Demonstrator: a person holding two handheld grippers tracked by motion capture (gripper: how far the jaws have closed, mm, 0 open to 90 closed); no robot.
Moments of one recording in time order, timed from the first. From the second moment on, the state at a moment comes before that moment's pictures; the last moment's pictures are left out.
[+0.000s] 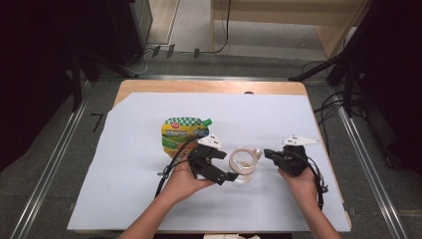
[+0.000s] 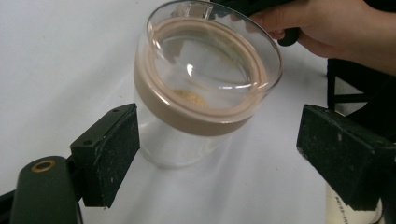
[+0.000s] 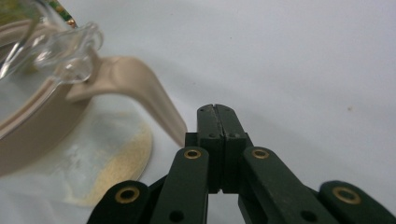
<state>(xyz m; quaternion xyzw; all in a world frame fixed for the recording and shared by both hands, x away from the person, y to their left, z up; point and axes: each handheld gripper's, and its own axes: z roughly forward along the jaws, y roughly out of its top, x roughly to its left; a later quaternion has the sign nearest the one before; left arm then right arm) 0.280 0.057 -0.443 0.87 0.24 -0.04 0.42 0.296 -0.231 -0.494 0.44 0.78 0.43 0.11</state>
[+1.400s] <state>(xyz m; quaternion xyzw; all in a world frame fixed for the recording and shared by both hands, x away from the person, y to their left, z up) 0.277 0.024 -0.453 0.88 0.22 0.06 0.42 0.307 -0.216 -0.502 0.43 0.79 0.42 0.09</state>
